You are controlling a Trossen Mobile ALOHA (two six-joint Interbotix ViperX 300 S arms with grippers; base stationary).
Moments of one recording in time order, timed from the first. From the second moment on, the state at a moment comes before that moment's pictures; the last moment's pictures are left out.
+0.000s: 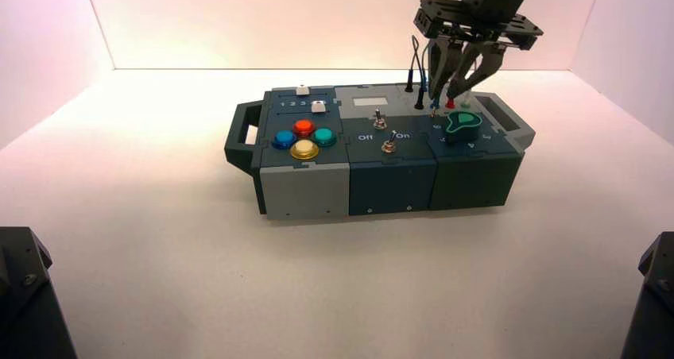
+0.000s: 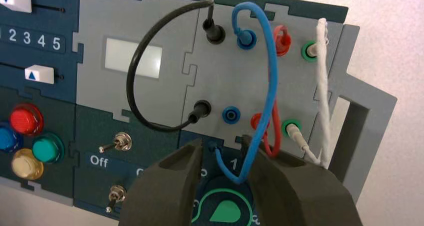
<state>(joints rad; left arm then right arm) -0.41 -0.69 0.97 -0.54 0.60 0.64 0.34 0.03 0.67 0.23 0.63 -0.06</state>
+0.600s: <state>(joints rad) -0.41 -0.69 0.97 -0.54 0.60 0.64 0.34 0.05 0.66 0.23 0.63 -0.07</state>
